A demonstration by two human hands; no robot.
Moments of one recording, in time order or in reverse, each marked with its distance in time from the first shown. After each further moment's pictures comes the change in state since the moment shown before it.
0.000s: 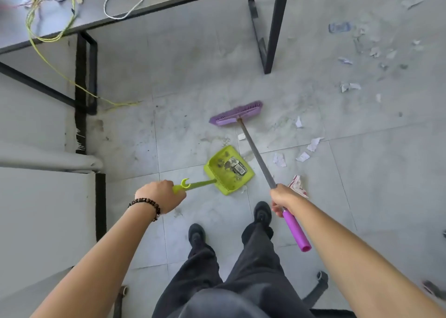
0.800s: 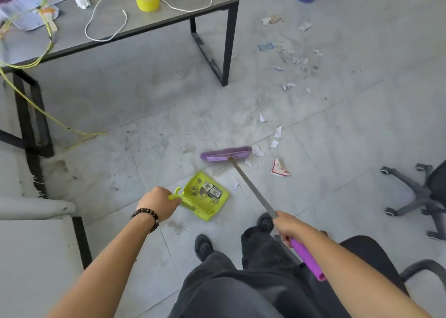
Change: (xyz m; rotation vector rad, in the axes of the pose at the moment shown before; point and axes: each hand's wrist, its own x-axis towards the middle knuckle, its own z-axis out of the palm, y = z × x) left_hand -0.014 -0.200 0.044 -0.247 0.065 0.301; right_hand -0.141 0.079 0.243 0.032 0.152 0.088
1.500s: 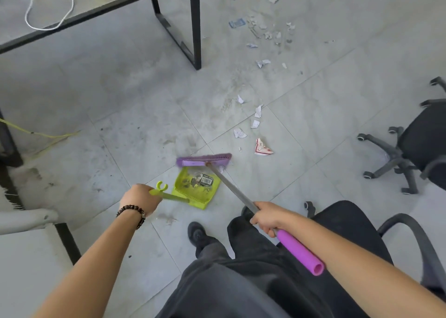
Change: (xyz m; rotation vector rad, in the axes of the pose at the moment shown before) left_hand 0.015 0.001 0.025 0.025 -0.025 -0.079; right_hand -0.059 0.005 0.008 0.172 -0.213 -0.035
